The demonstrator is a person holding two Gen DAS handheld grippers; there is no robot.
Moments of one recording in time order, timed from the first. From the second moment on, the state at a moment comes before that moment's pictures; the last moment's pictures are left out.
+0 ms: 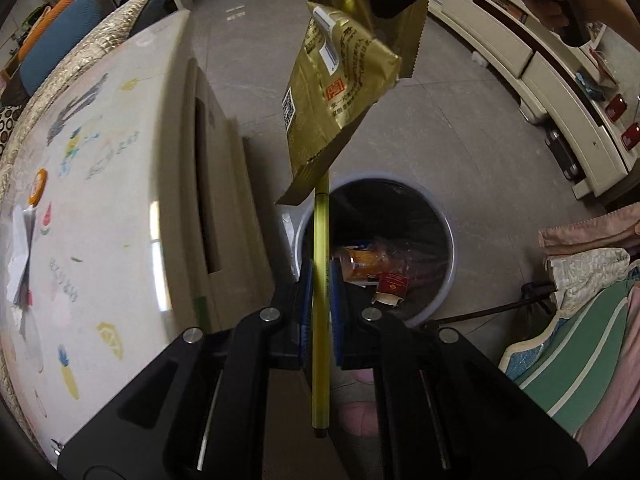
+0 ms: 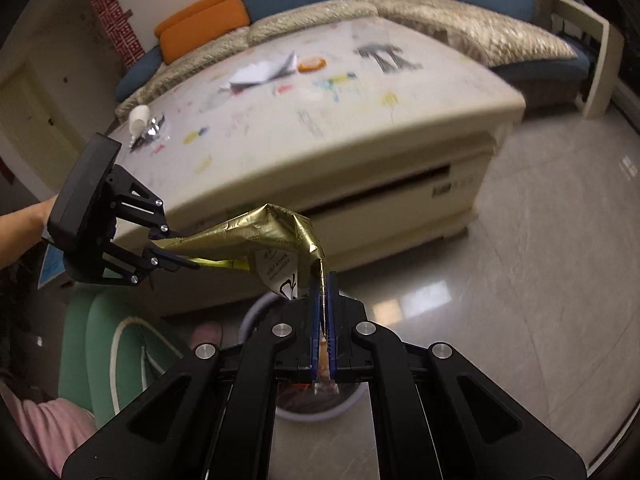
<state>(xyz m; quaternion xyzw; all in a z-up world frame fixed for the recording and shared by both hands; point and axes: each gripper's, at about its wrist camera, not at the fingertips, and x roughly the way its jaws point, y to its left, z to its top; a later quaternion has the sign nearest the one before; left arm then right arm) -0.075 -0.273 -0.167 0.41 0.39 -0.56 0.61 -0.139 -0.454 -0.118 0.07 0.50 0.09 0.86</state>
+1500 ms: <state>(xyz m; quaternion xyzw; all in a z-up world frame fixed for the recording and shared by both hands) 0.001 -0.166 -0.123 0.33 0.39 -0.47 0.72 -0.103 -0.406 -0.161 0.07 0.51 0.13 0.85</state>
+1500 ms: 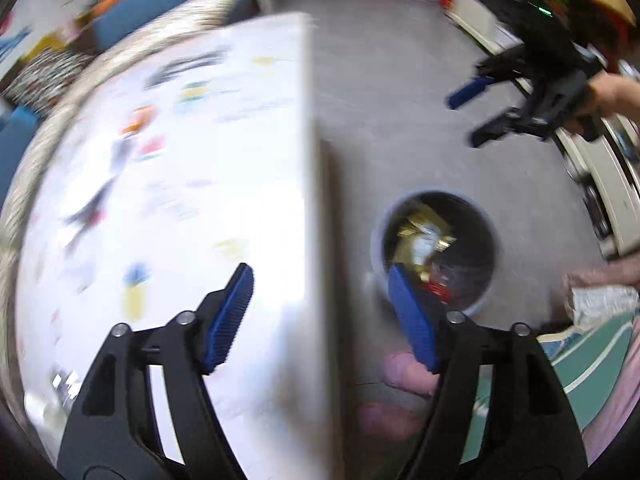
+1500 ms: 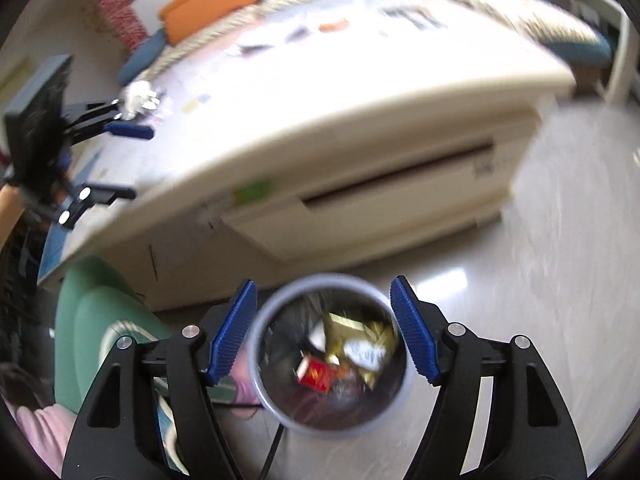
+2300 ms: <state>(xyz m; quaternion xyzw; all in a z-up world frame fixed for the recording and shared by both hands) 0.196 0.147 -0.072 0.16 0.42 -0.15 0.88 0.147 -0.086 -0.088 -0.04 0.47 0.36 0.81</state>
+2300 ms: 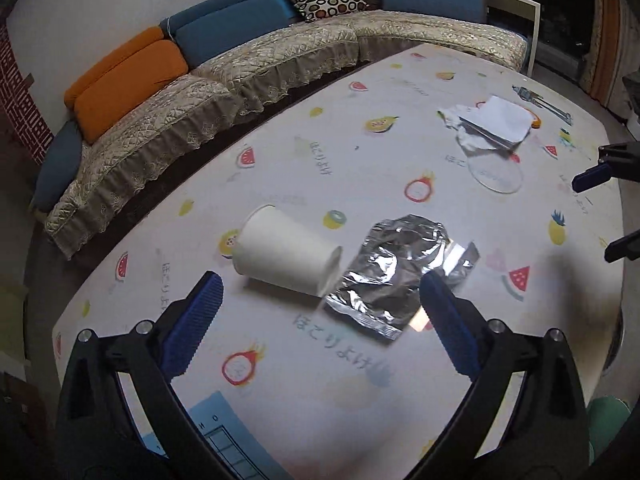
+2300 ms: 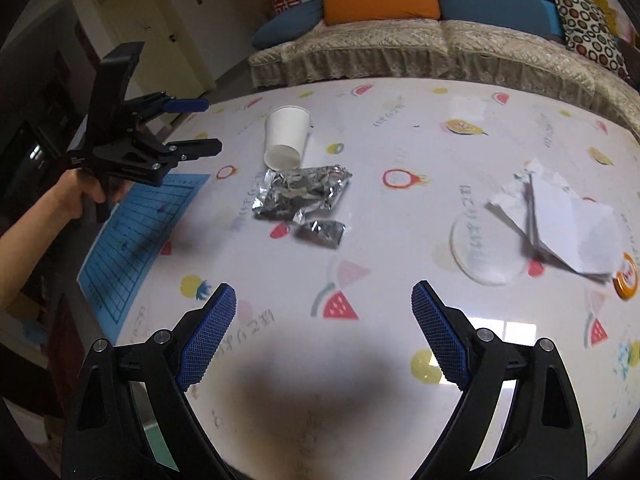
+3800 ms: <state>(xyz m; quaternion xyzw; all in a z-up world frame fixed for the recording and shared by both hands) 0.265 0.204 -0.116 0.08 0.42 -0.30 0.85 0.249 -0.019 -0.145 0.01 0.54 0.39 0.75</state>
